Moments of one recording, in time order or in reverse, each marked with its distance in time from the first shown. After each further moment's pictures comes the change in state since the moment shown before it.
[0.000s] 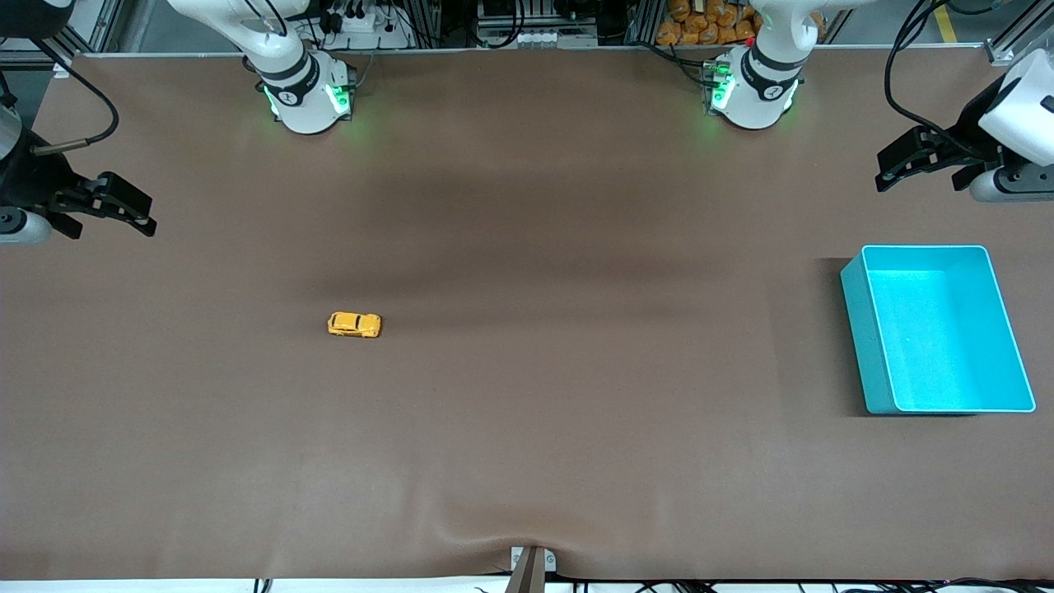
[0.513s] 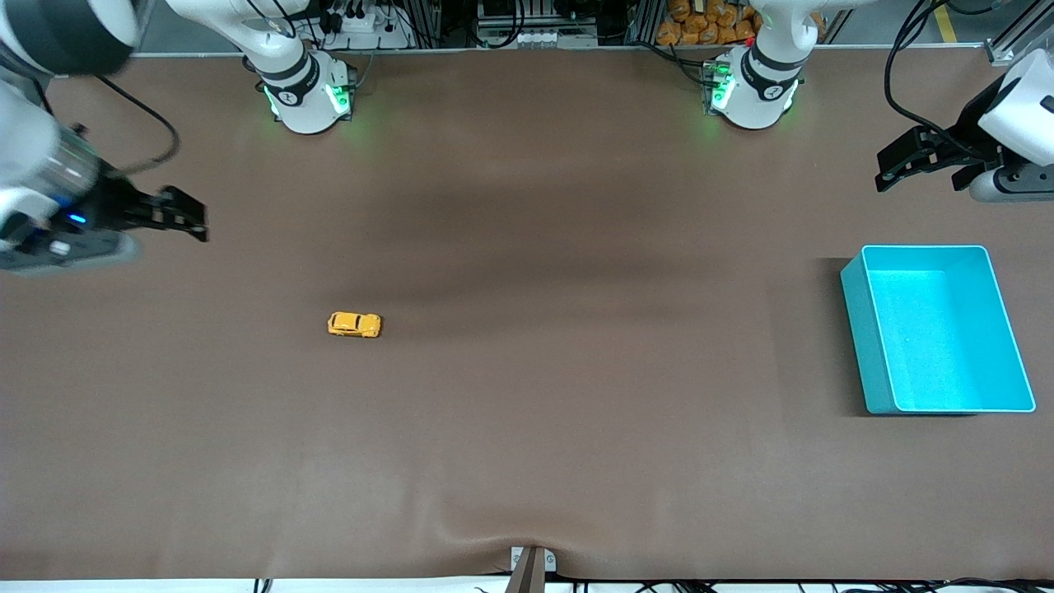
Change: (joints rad) left arm 0.000 0.000 0.000 0.000 0.000 0.000 0.000; right arm 0.093 0.087 0.014 -0.035 -0.001 -0.005 -0.129
